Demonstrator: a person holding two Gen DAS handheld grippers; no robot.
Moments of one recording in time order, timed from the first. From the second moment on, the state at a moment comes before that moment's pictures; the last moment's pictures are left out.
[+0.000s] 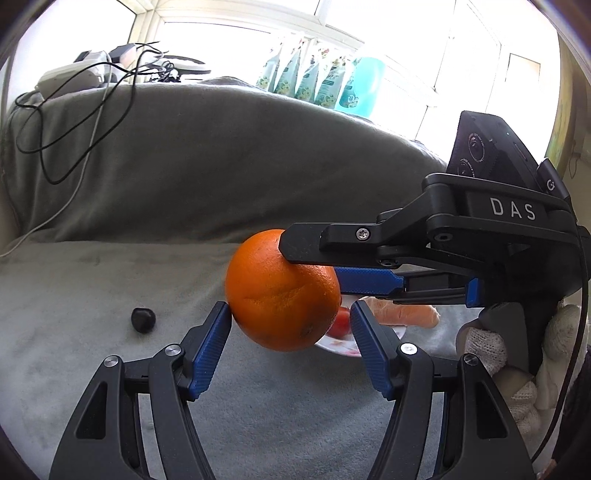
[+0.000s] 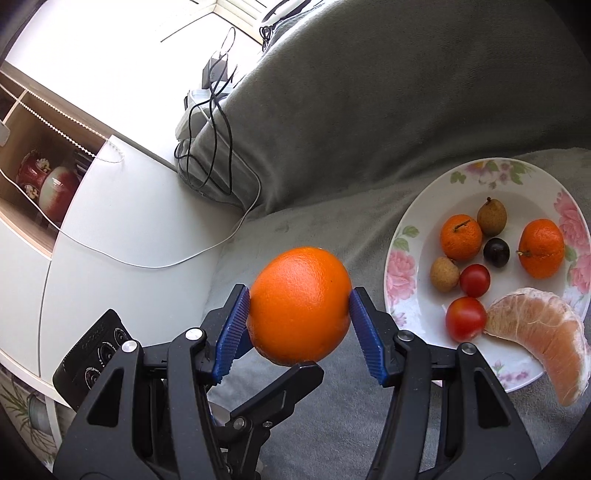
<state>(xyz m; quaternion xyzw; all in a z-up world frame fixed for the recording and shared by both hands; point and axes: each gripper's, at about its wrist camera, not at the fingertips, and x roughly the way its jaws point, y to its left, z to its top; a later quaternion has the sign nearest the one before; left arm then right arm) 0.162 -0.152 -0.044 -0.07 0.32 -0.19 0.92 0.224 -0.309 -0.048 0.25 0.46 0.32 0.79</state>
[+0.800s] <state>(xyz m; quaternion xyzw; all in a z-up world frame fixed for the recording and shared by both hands) 0.187 -0.200 -0.056 -0.05 0.35 -0.23 0.91 0.255 -0.361 -0.075 0.27 0.46 0.26 0.81</state>
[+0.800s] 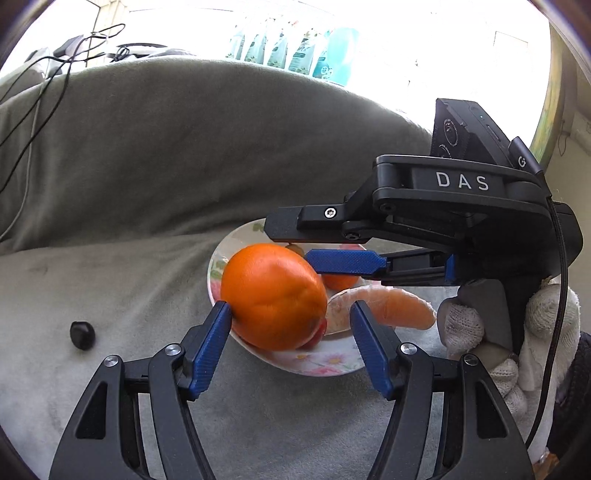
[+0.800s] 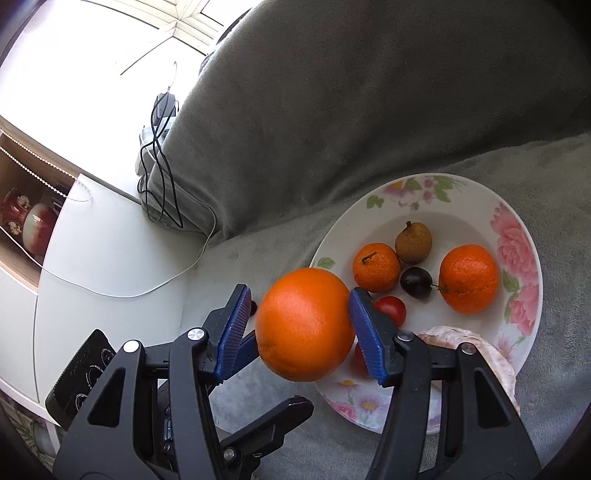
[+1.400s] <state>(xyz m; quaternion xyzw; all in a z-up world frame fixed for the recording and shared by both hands) 0.164 -0.181 -0.042 -0.05 0.34 -0.22 0.91 0.235 -0.366 -0.059 0.25 0.43 0.23 0.84</state>
